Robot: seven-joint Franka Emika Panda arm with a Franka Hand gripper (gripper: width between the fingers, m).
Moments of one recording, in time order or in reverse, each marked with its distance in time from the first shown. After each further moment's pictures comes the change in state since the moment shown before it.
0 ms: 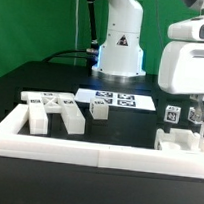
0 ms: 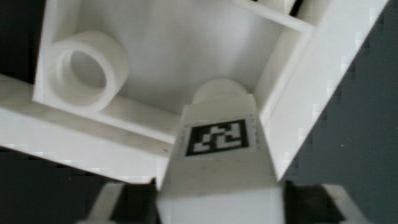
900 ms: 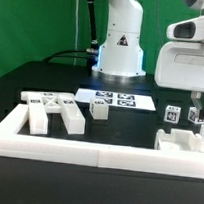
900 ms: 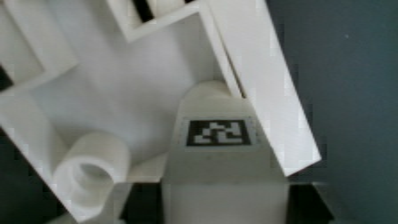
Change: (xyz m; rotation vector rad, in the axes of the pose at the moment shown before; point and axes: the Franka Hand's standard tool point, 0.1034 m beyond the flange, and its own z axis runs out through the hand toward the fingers) arm 0.002 0.000 0.001 0.006 -0.019 0.902
